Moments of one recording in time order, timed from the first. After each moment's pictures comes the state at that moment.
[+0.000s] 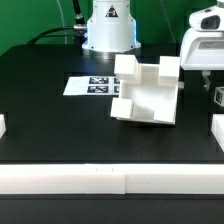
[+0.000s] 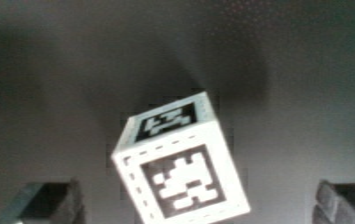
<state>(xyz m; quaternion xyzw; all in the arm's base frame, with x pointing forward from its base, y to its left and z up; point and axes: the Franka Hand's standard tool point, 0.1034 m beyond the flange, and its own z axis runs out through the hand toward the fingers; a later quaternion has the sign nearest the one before) 0.449 0.208 0.030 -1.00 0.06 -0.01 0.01</state>
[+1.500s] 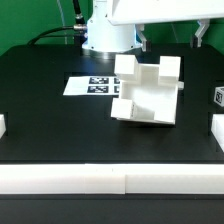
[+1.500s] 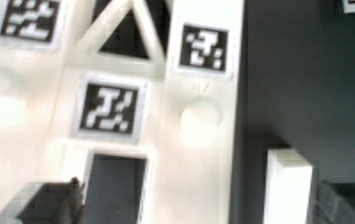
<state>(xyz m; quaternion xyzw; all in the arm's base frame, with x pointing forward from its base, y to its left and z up) 0.509 0.069 0.131 -1.00 0.03 0.01 0.03</state>
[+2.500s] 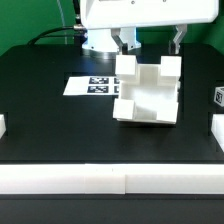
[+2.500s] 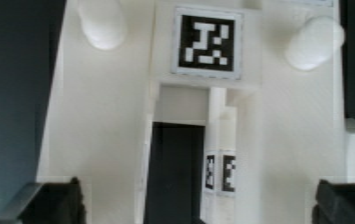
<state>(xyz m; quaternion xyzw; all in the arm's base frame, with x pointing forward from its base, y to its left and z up) 0.524 0.029 0.124 -1.00 0.04 0.01 0.03</state>
